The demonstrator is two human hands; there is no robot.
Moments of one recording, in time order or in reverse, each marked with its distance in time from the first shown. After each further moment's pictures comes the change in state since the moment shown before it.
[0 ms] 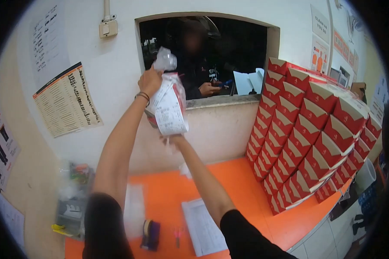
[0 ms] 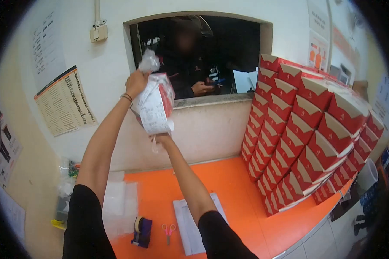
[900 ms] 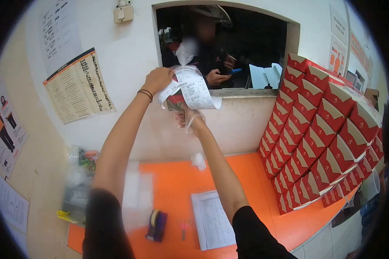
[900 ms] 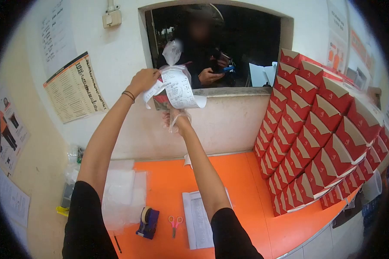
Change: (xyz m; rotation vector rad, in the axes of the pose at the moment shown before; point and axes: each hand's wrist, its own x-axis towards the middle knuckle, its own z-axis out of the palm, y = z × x) left_hand -0.017 -0.036 -0.022 0.203 -0.324 0.181; right_hand 0.028 -0.015 0.000 0.158 0.229 0.043
